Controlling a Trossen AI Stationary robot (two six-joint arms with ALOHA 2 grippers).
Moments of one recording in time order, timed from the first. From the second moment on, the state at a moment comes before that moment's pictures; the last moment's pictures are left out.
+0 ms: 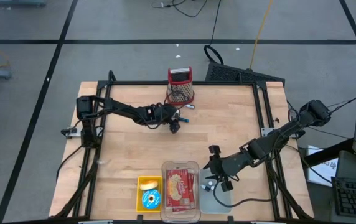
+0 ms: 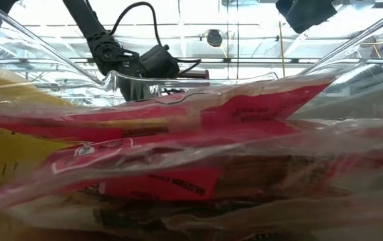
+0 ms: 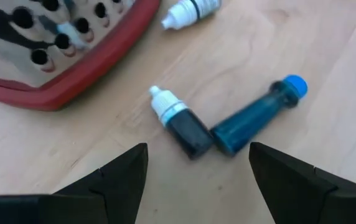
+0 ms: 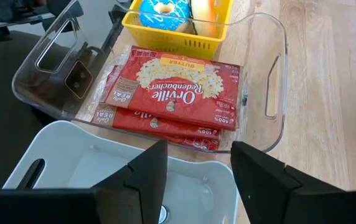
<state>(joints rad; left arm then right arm) 0.25 1.89 0.92 0.15 -0.21 -0.32 0.52 1.39 0.96 -0.28 0.16 0.22</state>
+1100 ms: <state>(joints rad) 0.25 1.92 0.92 0.19 -0.37 -0.60 0.52 1.39 0.96 -0.27 0.16 0.20</state>
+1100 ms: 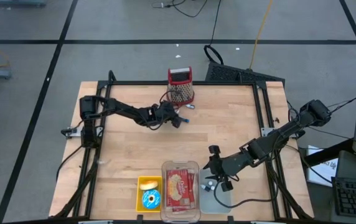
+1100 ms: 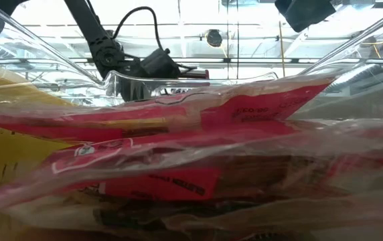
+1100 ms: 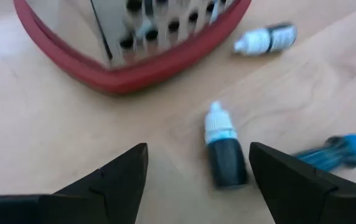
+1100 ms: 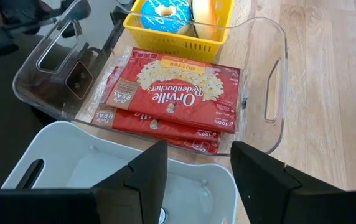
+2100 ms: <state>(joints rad) 0.24 1.96 0.92 0.19 -0.28 -0.37 0.52 1.39 0.96 -0.27 0.16 0.20</state>
